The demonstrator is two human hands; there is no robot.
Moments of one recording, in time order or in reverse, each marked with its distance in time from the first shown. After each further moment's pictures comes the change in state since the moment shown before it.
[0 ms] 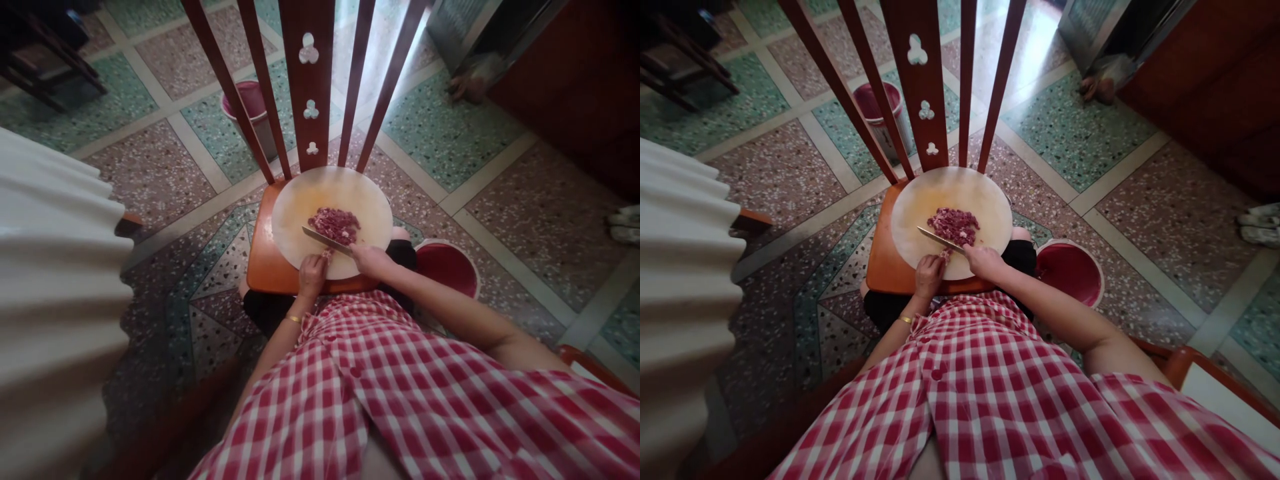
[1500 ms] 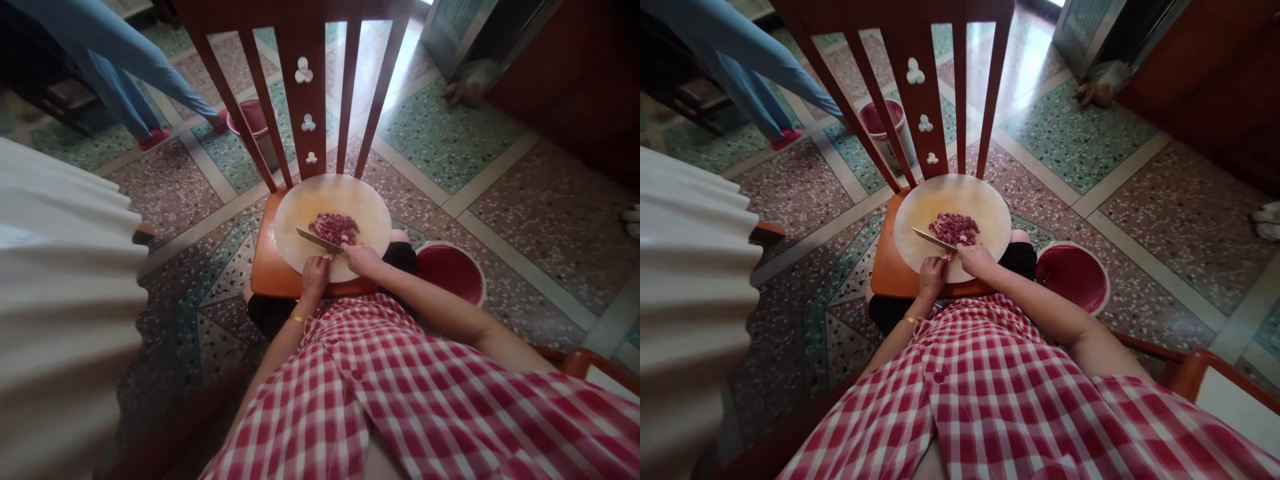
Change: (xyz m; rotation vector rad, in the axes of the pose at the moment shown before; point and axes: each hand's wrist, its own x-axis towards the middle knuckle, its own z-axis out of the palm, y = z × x) left_hand 0.006 0.003 0.002 0.067 -0.042 -0.004; right_hand 0.008 -0.021 -0.011 -0.007 0.014 0.010
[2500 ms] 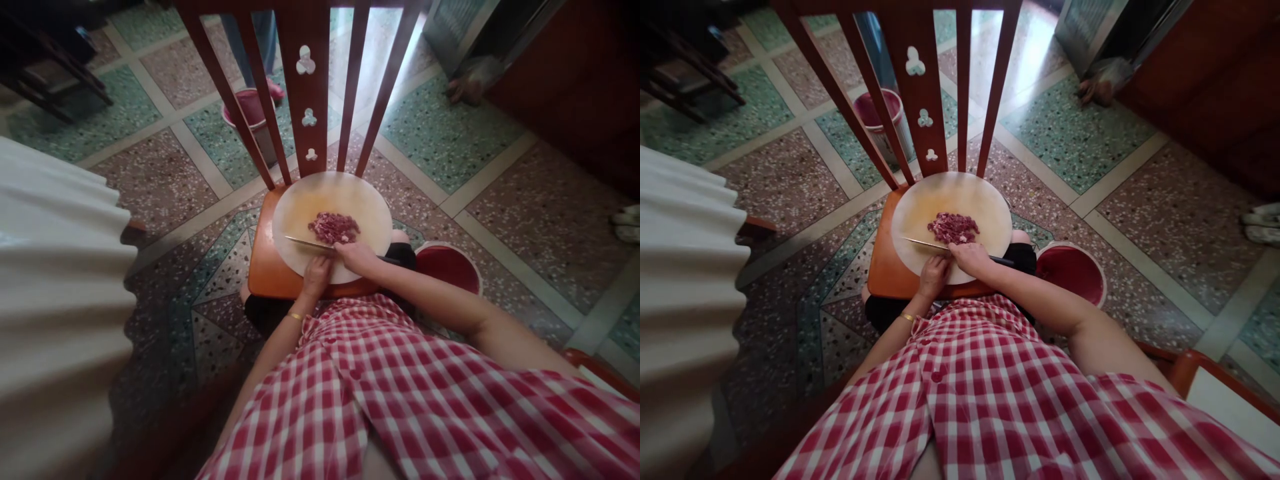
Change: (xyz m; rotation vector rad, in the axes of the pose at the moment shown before) left_hand 0.008 -0.002 0.003 -0.078 -0.070 0.119; right_hand 0.011 -0.005 -0.004 -0.063 0.023 -0.125
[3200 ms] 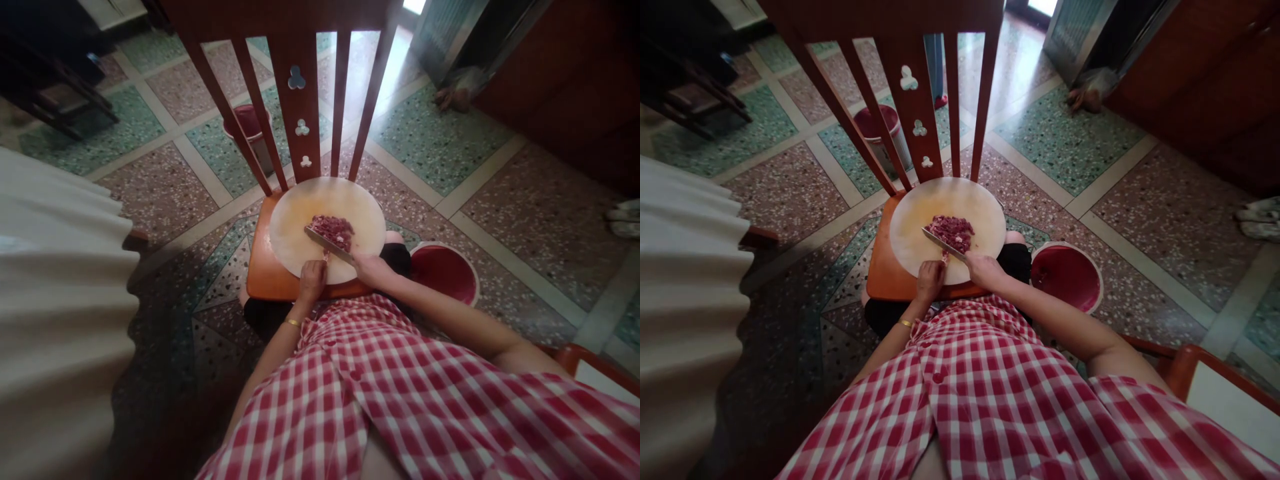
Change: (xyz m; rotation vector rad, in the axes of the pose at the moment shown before) left_hand -0.013 0.002 0.001 0.006 0.072 -0.068; right_hand -0.045 0.018 0.016 0.169 -0.008 0.156
